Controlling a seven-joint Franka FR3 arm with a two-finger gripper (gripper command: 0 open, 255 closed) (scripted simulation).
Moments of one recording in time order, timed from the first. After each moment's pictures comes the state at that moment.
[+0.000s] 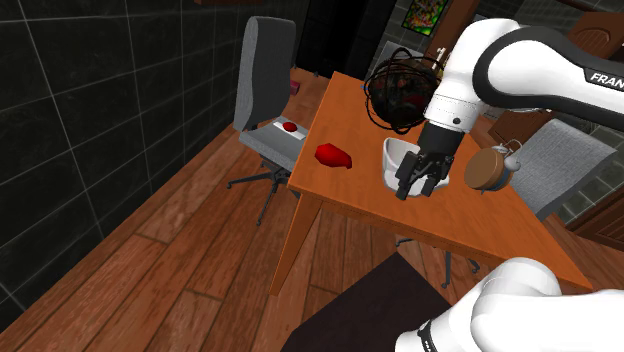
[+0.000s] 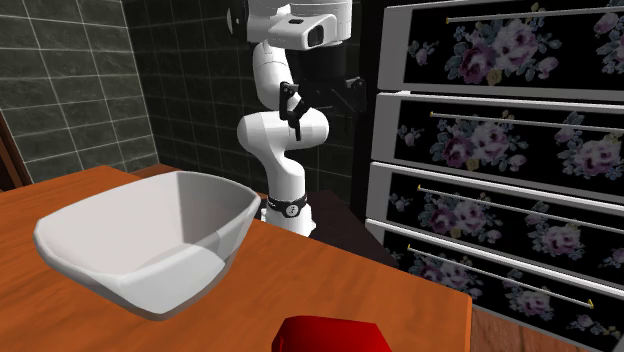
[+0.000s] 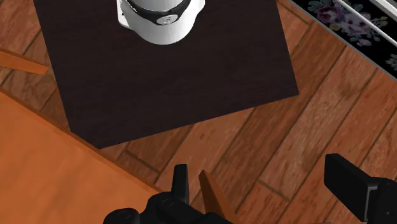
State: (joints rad) arm 0.01 -0.76 -0.04 -2.44 0.08 1.47 0.17
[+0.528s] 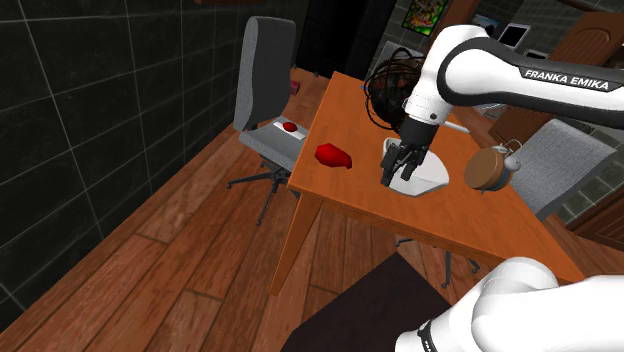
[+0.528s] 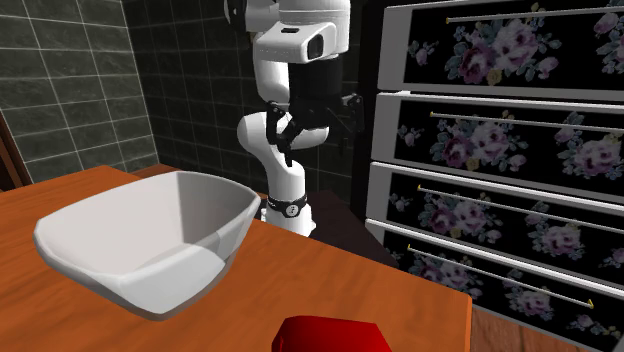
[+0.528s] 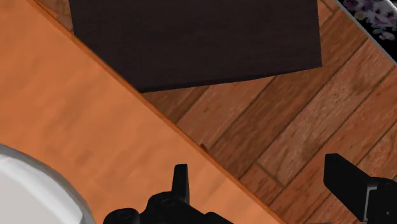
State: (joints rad) arm 0.02 -0.59 -0.11 -2.38 0.01 1.62 -0.02
